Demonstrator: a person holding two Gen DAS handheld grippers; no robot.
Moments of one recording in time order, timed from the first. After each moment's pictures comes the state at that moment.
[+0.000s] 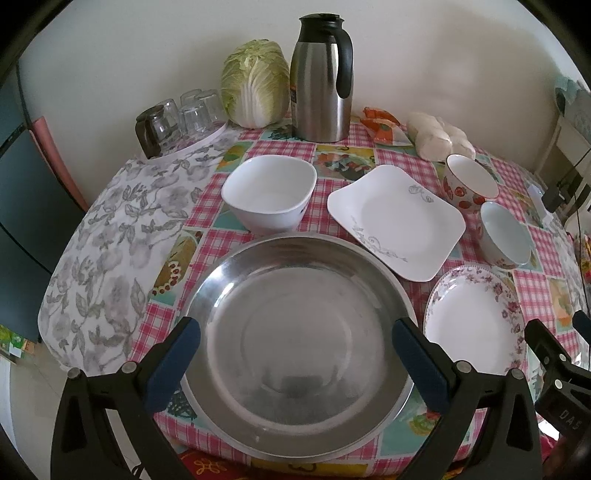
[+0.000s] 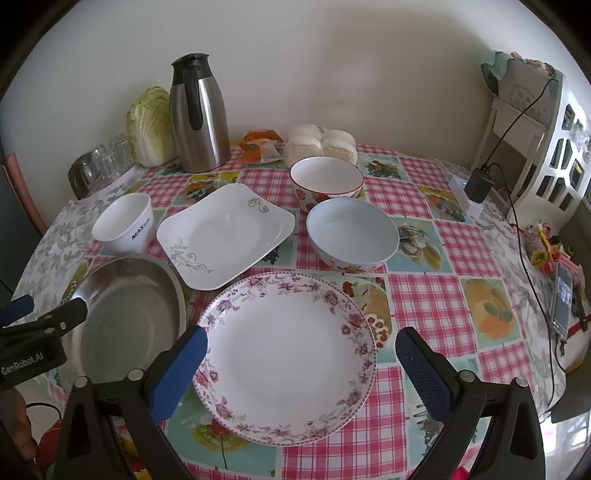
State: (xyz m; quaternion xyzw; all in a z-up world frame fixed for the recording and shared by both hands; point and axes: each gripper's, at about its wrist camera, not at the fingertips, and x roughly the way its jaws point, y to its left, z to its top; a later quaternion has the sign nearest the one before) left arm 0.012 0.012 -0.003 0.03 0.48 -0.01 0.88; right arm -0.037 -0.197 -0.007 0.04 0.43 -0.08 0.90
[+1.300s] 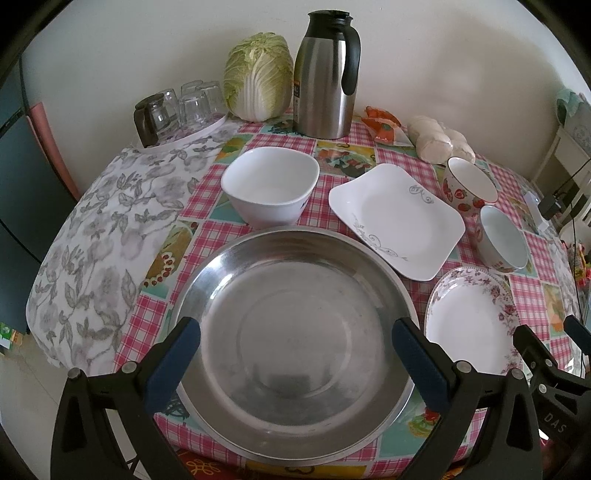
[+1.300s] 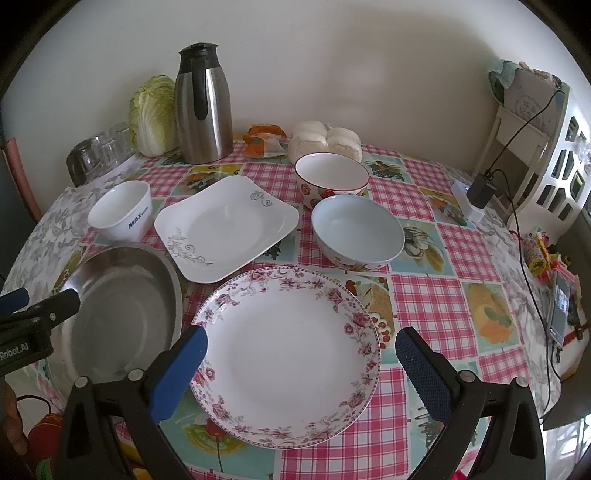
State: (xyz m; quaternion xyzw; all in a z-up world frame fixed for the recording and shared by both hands) left arm 0.013 0.022 -0.011 0.00 0.49 -0.02 0.87; right arm -0.033 -0.191 -0.016 0.02 0.43 -0.08 0.90
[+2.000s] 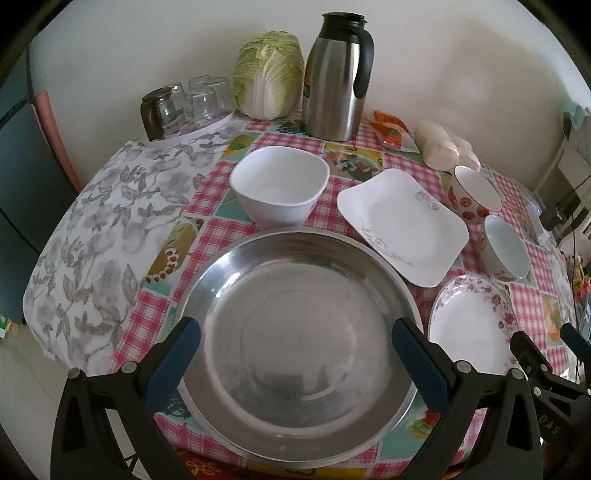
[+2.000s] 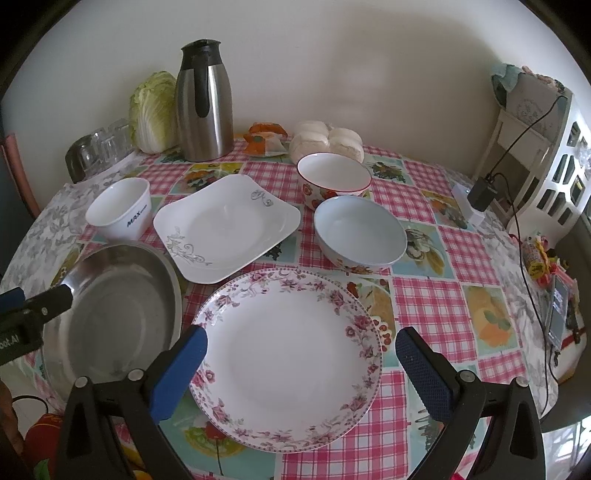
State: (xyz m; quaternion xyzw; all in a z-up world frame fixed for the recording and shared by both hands) left arm 0.016 0.032 -0.012 -0.02 0.49 -0.01 0.87; right arm -0.028 -0.186 -0.018 0.01 0.43 -0.08 0.90
